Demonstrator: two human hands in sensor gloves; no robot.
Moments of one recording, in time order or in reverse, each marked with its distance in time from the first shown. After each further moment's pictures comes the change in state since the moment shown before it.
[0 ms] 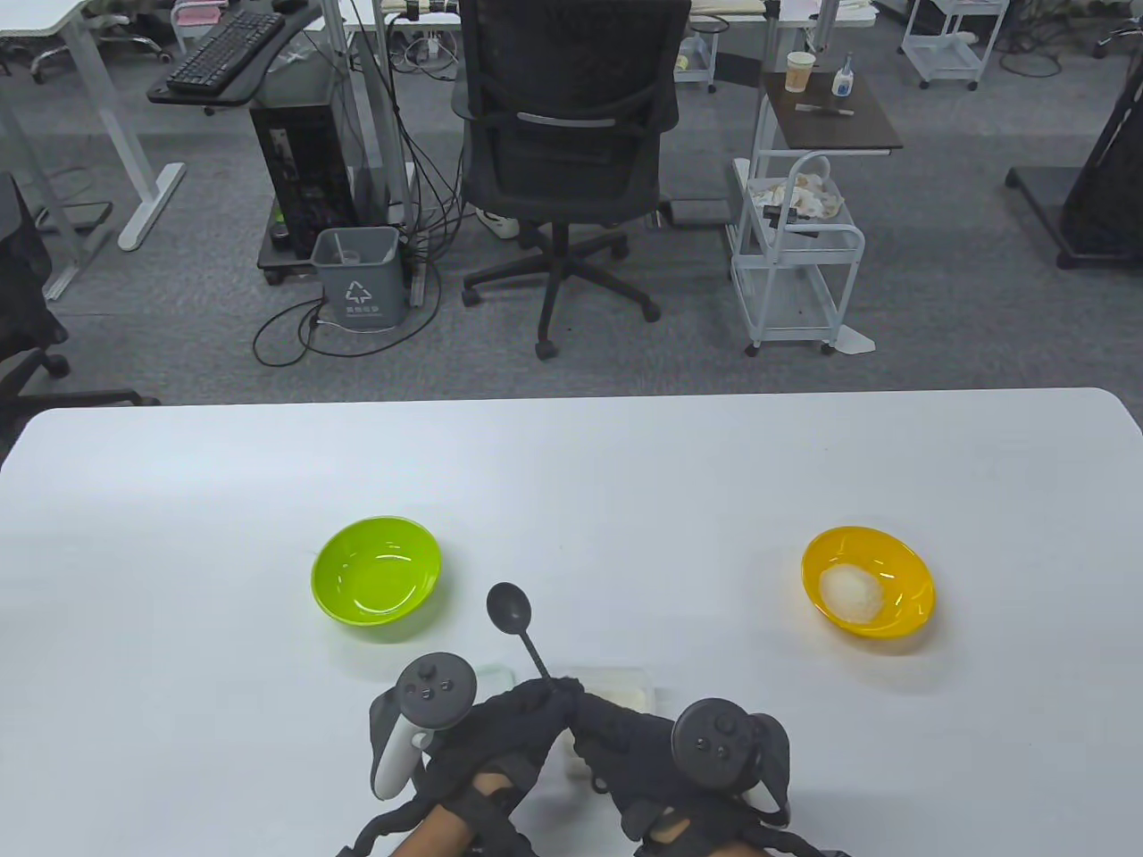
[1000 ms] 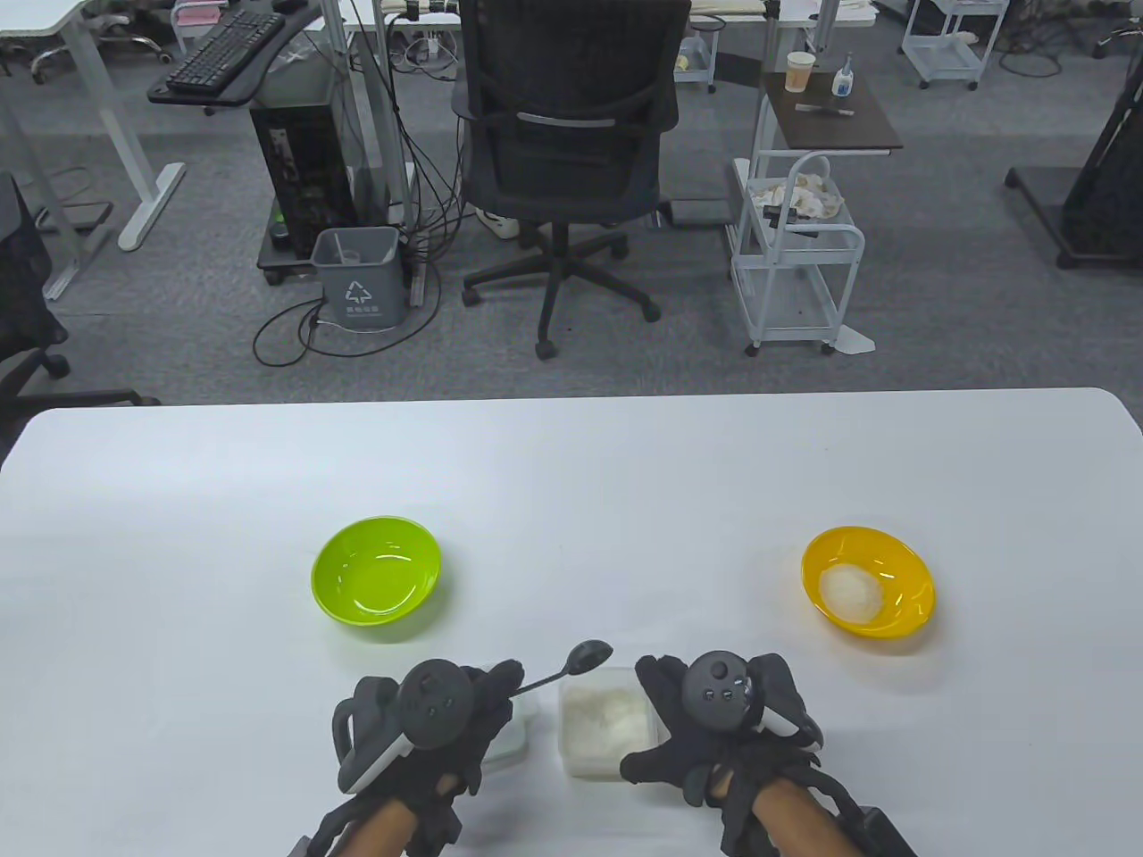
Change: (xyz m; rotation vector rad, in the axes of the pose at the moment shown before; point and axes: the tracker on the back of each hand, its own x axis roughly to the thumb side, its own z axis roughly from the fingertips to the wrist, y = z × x) left_hand 0.017 0.038 0.018 0.300 -0.136 -0.774; right_hand -0.063 -0.021 -0.026 0.350 0.173 0.375
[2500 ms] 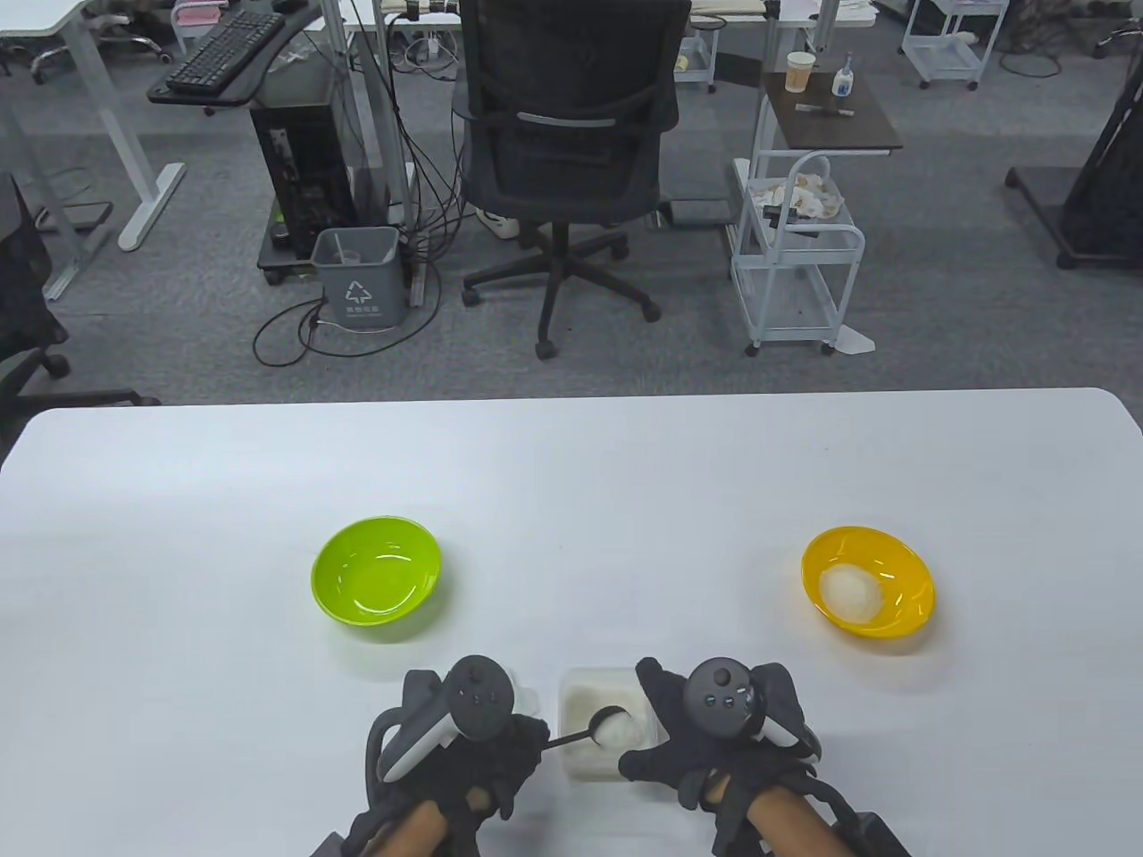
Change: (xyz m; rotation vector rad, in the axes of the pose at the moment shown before) left_hand 0.009 -0.035 -0.009 -0.405 0.146 0.168; right_hand -0.003 0.007 0.000 -0.059 0.010 -0.046
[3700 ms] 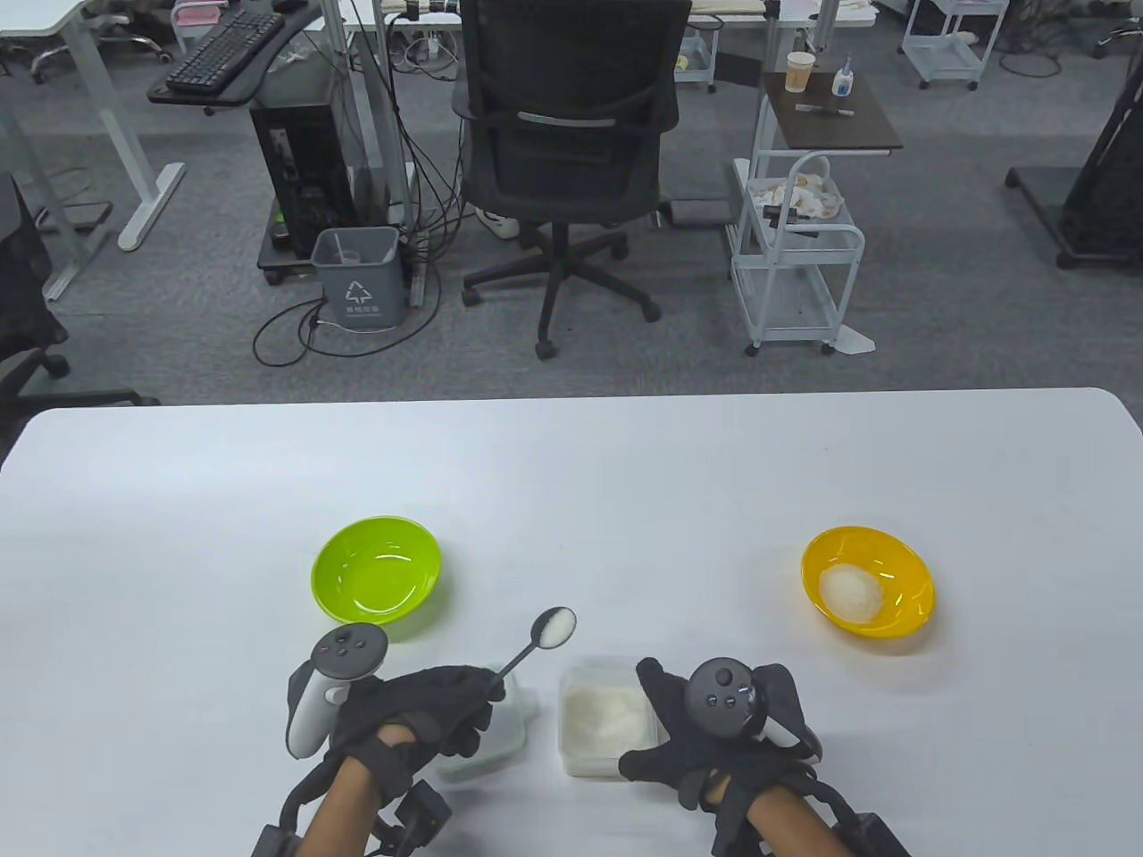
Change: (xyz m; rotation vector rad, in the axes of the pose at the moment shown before) left_hand -0.091 0.021 -0.020 -0.102 0.039 0.755; right_hand -0.001 0.001 0.001 0.005 0.005 -0.020
